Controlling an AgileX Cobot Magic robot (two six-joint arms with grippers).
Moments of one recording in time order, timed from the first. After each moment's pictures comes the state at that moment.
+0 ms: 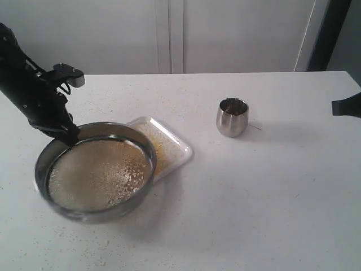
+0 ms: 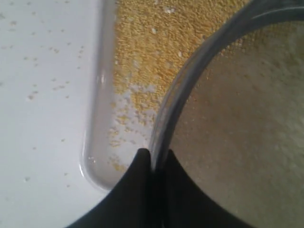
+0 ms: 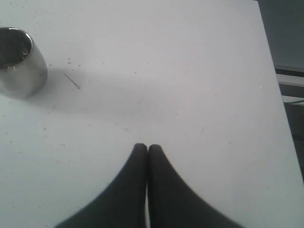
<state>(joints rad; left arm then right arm) -0.17 1.87 -1.38 -0.32 0.93 0.68 -0.08 1.24 -0.77 0.20 0.29 -0.34</state>
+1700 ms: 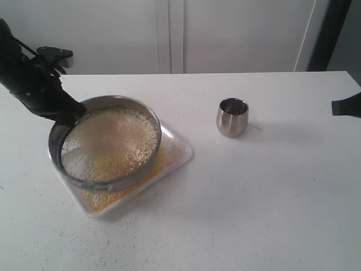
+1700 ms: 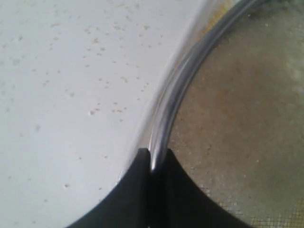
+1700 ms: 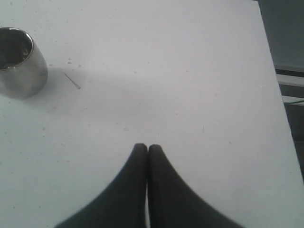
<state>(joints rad) -0.19 1.84 -1.38 -0.28 0.80 0.48 -0.08 1.24 -0.77 0.20 0.29 -0.34</state>
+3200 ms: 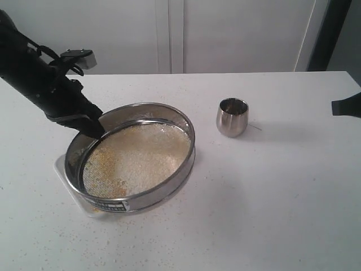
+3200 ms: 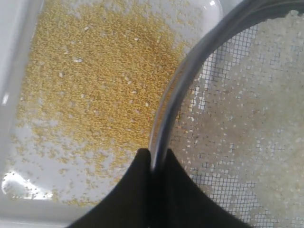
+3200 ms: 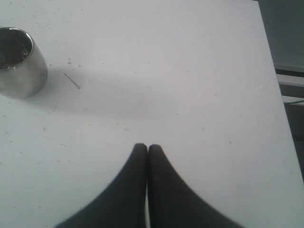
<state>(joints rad) -0.25 1.76 -1.34 -0.56 1.00 0.67 -0.08 1.24 -0.77 0.20 0.29 -0.34</state>
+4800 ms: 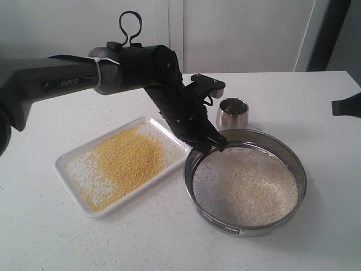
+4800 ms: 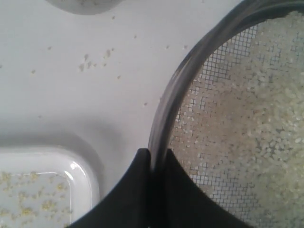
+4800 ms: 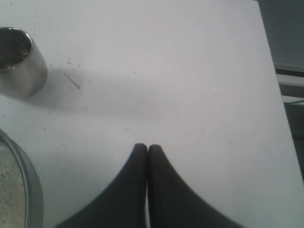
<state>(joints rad) -0.71 2.21 -1.86 -0.36 0.87 0.37 -0.08 1.24 -0.77 0.20 0.29 -0.34</state>
